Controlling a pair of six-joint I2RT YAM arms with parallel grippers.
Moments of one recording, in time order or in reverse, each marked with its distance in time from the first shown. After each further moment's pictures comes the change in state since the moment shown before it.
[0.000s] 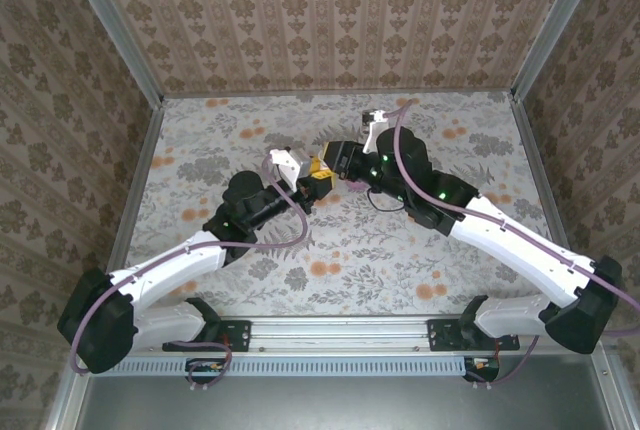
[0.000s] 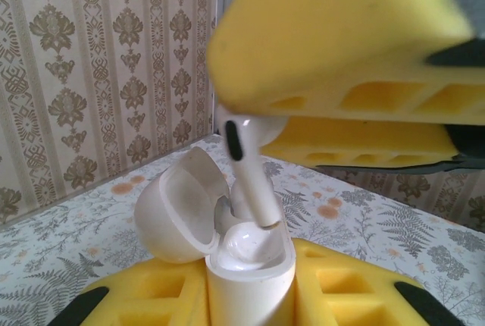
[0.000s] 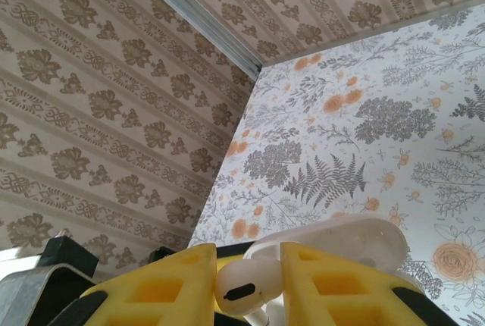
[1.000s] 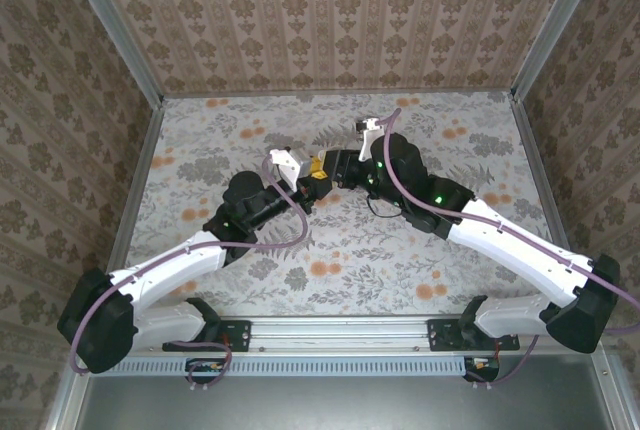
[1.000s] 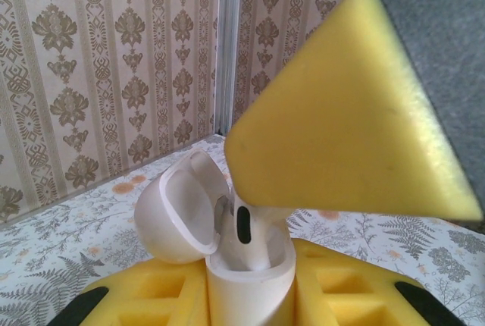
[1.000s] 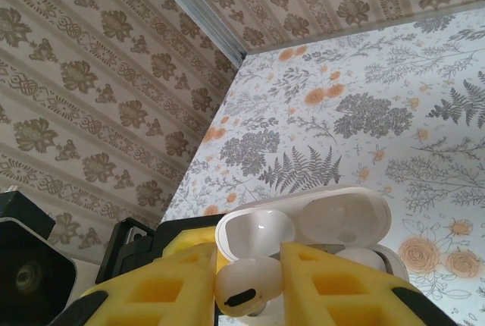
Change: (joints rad) left arm -0.002 0.000 0.000 0.000 -0.013 -0.004; right arm 0.024 -0.007 -0.028 -0.023 0.031 -0.097
